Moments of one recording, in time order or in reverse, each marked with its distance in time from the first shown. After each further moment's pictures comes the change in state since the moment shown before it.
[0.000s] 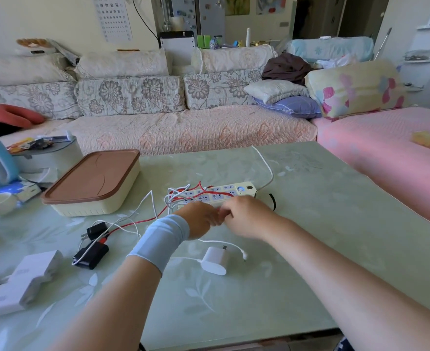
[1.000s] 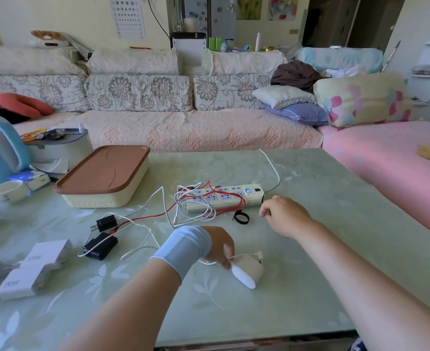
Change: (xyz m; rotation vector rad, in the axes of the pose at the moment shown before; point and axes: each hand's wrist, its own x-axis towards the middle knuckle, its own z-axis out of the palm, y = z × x) left_hand -0.010 0.004 0.030 0.151 -0.342 0.060; right_hand -0.002 0.066 0.000 -0.191 0.042 0.232
